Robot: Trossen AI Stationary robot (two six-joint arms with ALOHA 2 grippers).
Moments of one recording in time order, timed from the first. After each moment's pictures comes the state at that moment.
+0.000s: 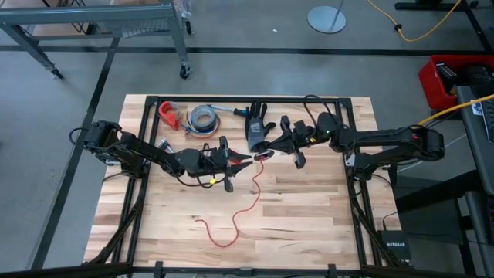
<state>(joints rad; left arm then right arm) -0.17 1.57 0.71 1.02 -0.35 0.08 -0.24 1.19 0.59 0.71 -0.52 0.15</state>
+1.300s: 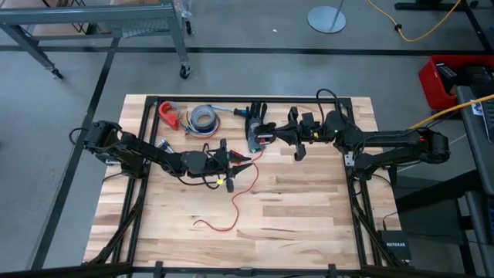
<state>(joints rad) -0.17 1.57 0.71 0.84 -0.38 0.00 -0.24 1.11 0.59 0.72 -0.31 0.19</state>
